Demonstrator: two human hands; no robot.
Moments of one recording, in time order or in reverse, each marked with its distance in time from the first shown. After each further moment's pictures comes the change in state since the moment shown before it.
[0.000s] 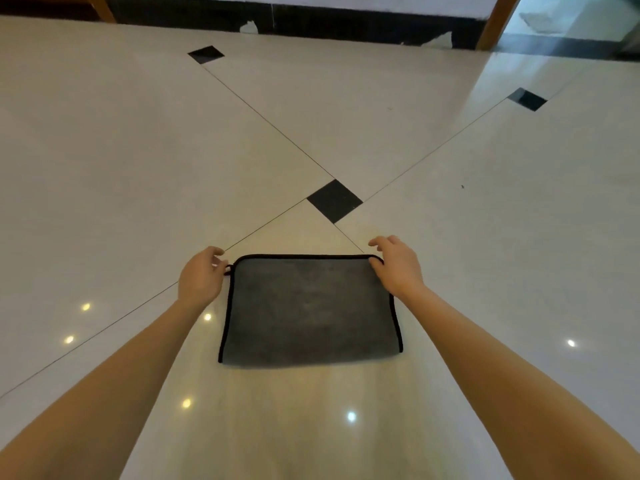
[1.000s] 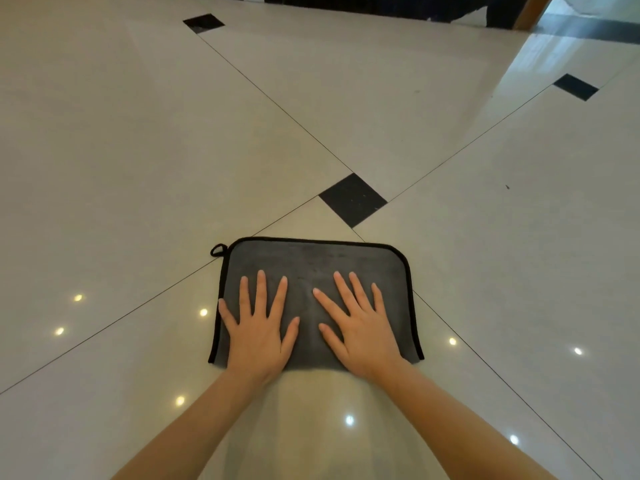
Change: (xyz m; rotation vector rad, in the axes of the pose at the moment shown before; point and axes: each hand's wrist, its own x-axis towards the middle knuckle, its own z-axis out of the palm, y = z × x) left_hand -0.030 -0.007 0.122 0.469 -0.054 0.309; right_hand -0.020 -0.018 0.122 -0.289 -0.146 -0.355
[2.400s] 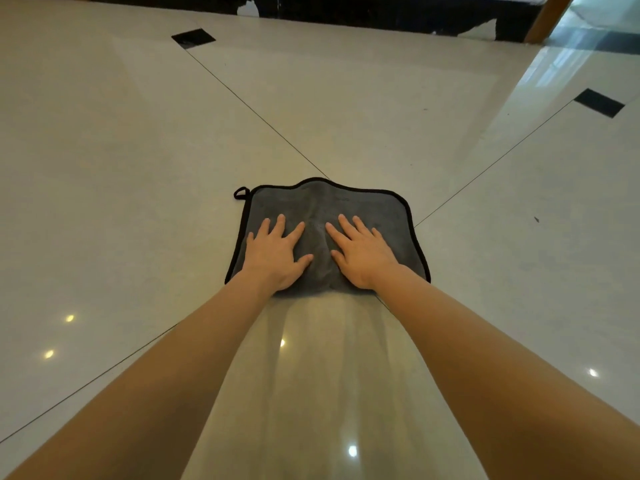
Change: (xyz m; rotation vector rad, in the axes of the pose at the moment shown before) left_hand 0.209 0.023 -0.060 0.057 -0.213 0.078; right_hand 0.194 0.072 -0.060 -0.072 -0.228 0.050
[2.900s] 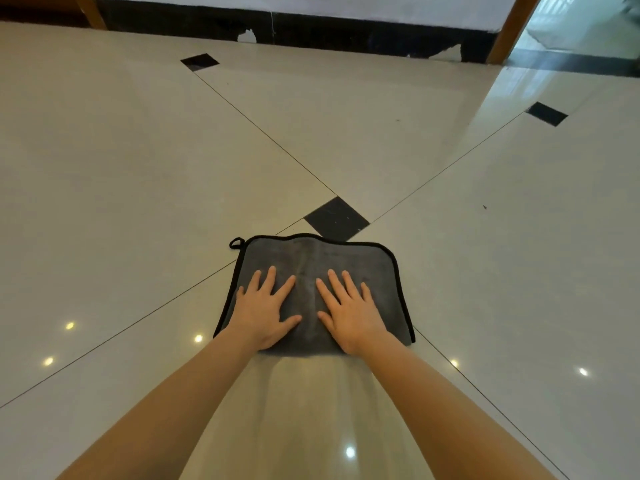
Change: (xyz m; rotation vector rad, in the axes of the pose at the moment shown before) left_hand -0.138 0.016 0.037 0.044 -0.122 0.046; right_hand -0.143 -0.042 0.056 -0.023 -0.043 0.001
